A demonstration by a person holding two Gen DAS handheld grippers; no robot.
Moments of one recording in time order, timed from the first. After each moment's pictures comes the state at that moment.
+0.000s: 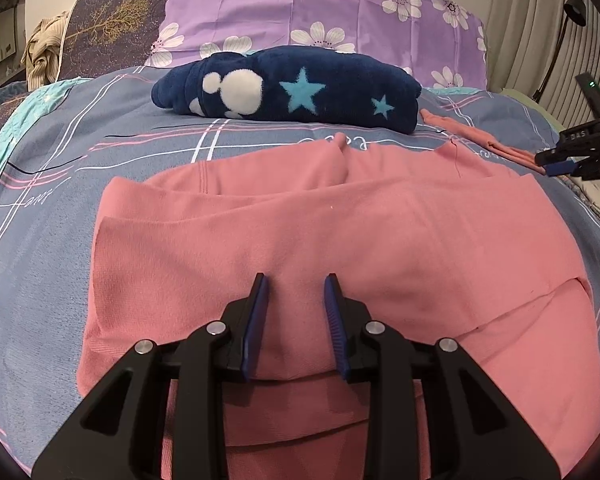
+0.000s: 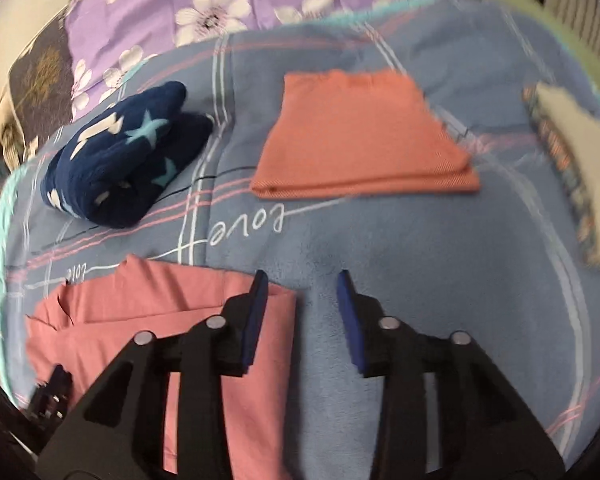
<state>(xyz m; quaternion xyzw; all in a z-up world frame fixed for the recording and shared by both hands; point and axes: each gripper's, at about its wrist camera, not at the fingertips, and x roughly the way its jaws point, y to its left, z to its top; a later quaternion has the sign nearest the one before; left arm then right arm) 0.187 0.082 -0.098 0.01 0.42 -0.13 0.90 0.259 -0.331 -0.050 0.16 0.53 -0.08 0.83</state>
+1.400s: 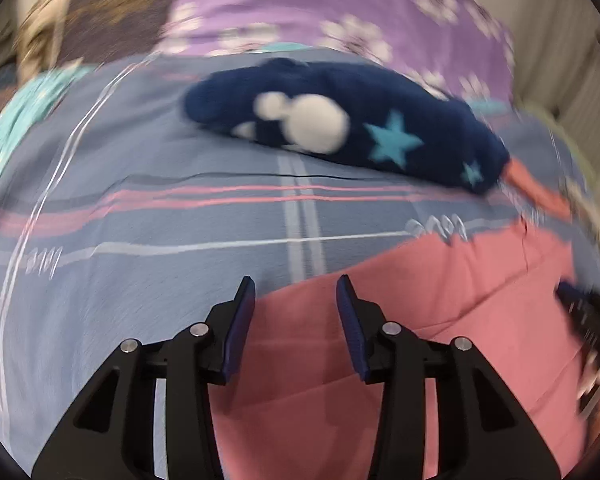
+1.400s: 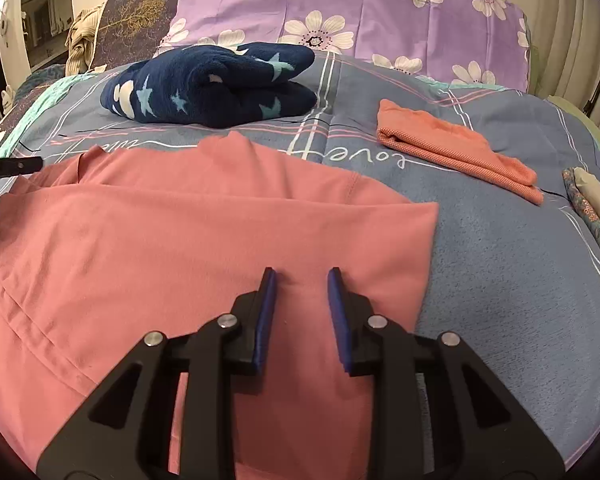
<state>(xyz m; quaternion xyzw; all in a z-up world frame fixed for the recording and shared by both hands) 0.299 0.125 -0.078 0.02 0.45 -0.15 0.88 0.176 -0.205 -0.099 -0.02 0.42 0.01 0.91</state>
